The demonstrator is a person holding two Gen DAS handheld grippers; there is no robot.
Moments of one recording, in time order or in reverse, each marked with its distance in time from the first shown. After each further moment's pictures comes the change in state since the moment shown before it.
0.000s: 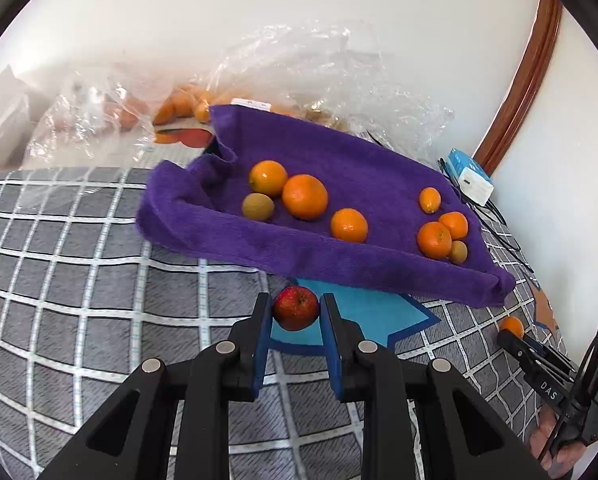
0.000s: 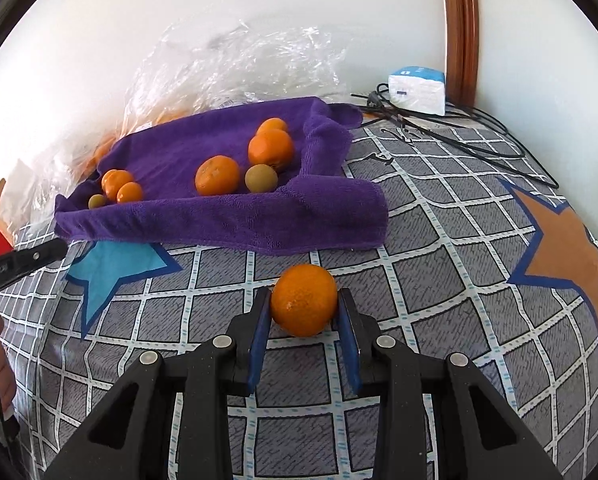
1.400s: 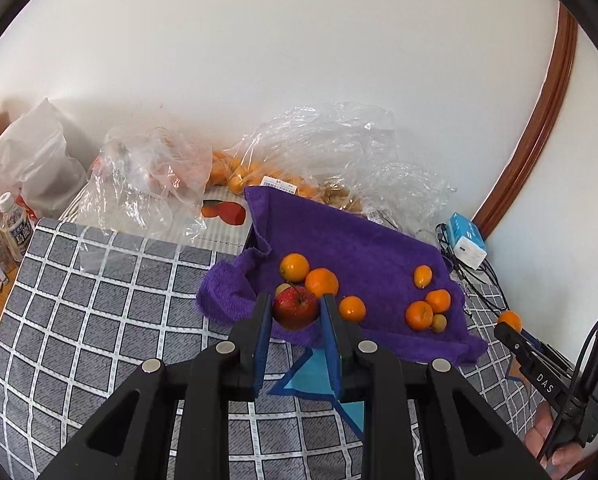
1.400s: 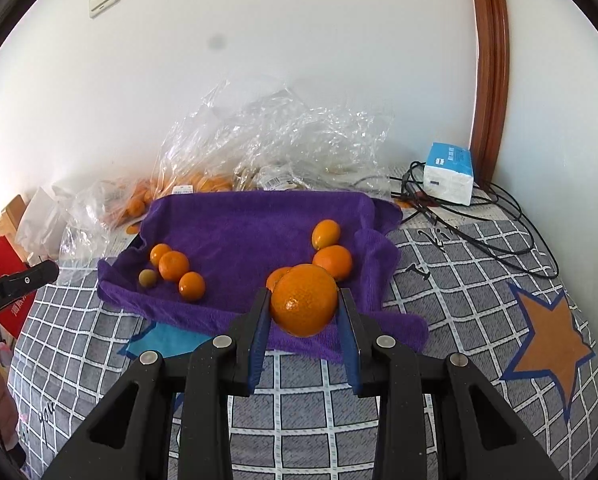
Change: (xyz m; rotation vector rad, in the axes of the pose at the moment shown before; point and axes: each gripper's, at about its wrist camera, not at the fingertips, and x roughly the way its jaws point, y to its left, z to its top) left arm -0.068 0.014 0.055 -0.074 -0.120 0.025; right arm -0.045 0.055 0.078 -0.053 -0.119 0.020
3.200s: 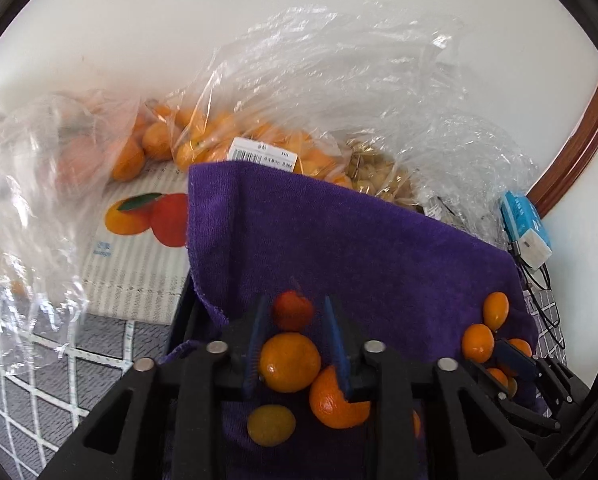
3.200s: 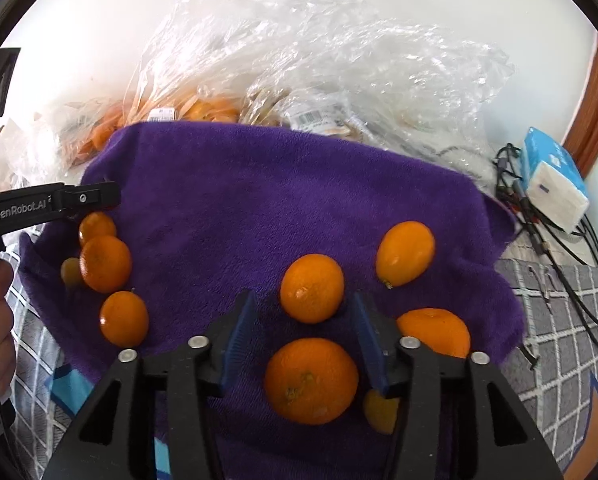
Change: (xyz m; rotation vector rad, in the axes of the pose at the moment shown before) left arm 0.180 -0.017 0.055 0.032 0.216 0.066; right arm 0.164 0.029 0.033 -0.175 0.232 0.040
